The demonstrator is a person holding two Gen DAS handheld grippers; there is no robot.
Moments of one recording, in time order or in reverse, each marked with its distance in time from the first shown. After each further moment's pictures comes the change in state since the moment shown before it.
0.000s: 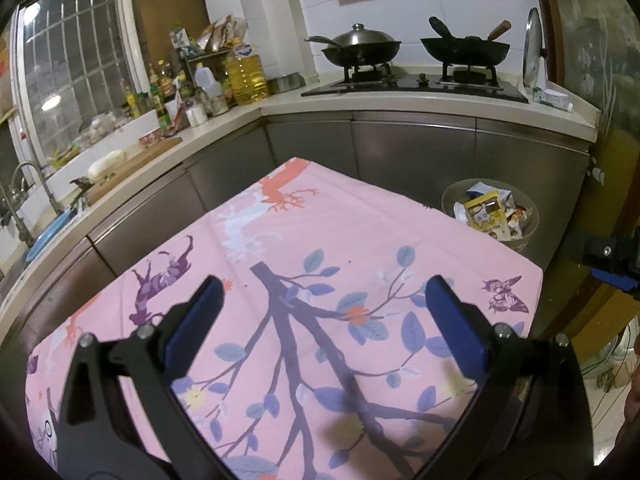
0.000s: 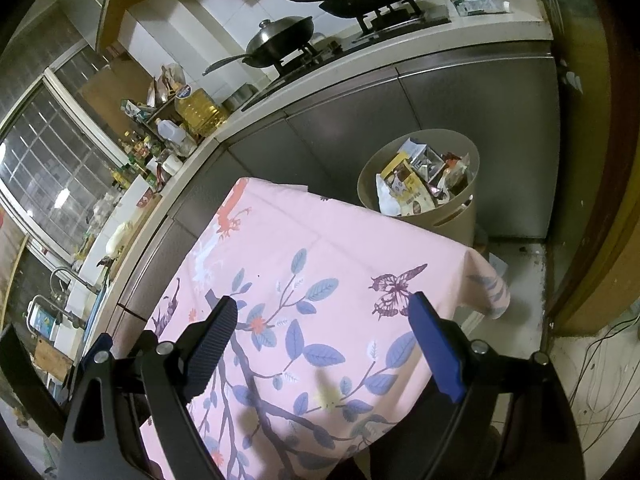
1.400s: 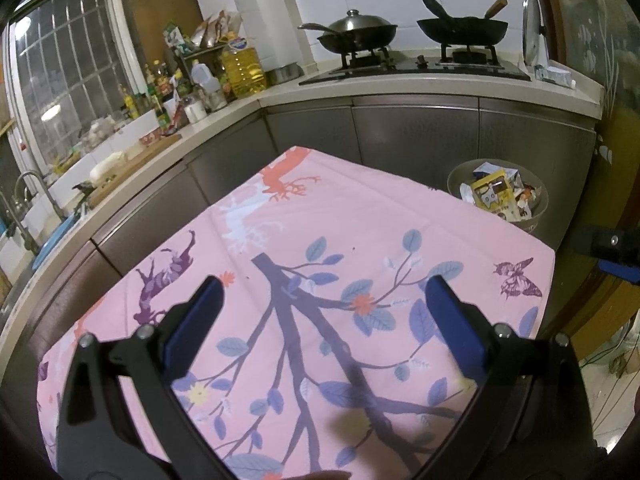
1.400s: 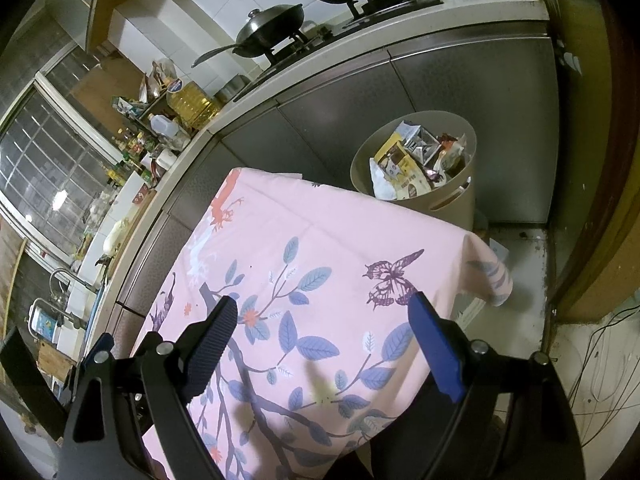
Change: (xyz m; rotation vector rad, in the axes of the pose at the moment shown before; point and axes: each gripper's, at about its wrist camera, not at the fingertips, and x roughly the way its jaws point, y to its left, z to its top) left arm 0.009 -0.006 -0.007 0.011 0.032 0.021; right arm 0.008 -0.006 -0.005 0.015 0.020 -0.004
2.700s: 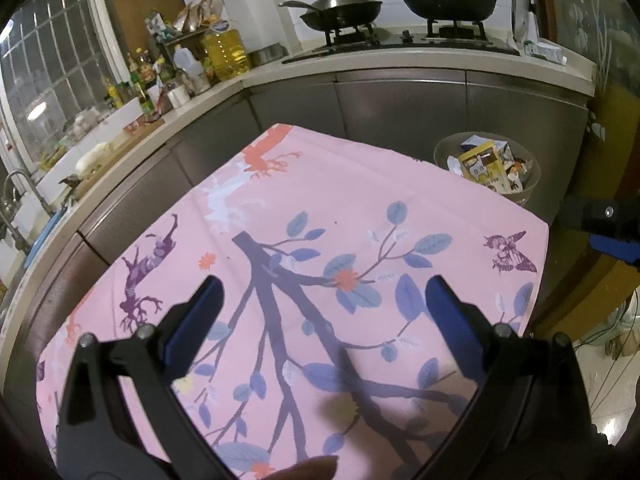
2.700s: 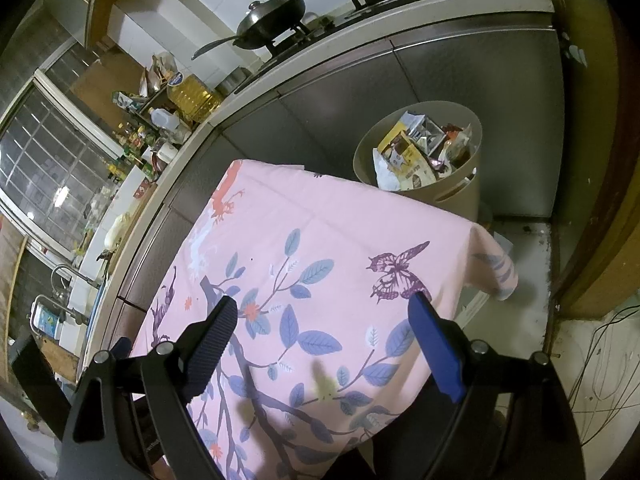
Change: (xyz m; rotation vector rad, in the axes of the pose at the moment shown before) left arm 0.020 0.025 -0.013 0.070 0.072 -0.064; right arm 0.002 -0.002 0.002 0.007 0.012 0.002
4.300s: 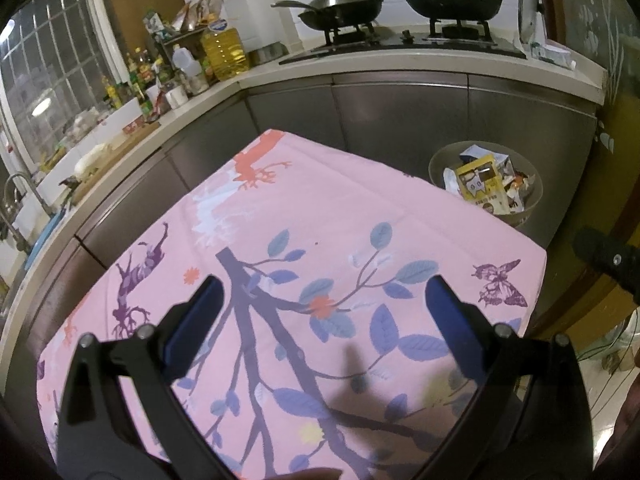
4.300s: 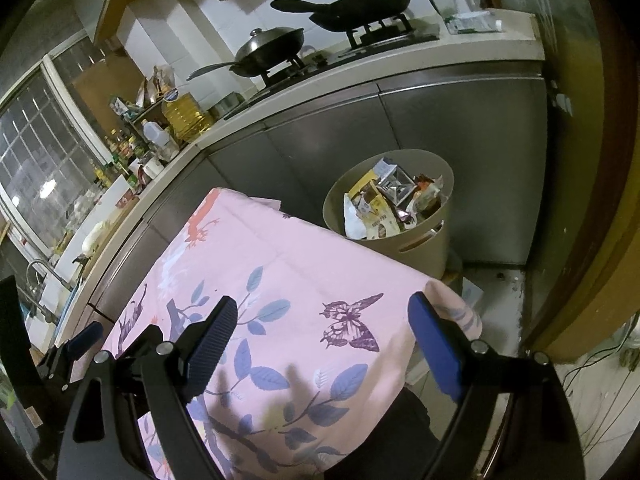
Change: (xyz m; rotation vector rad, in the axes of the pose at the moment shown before) left arm 0.018 -0.047 0.039 0.004 0.018 0.026; right arm -0.052 -0.018 -0.051 -0.069 -0.109 -0.081
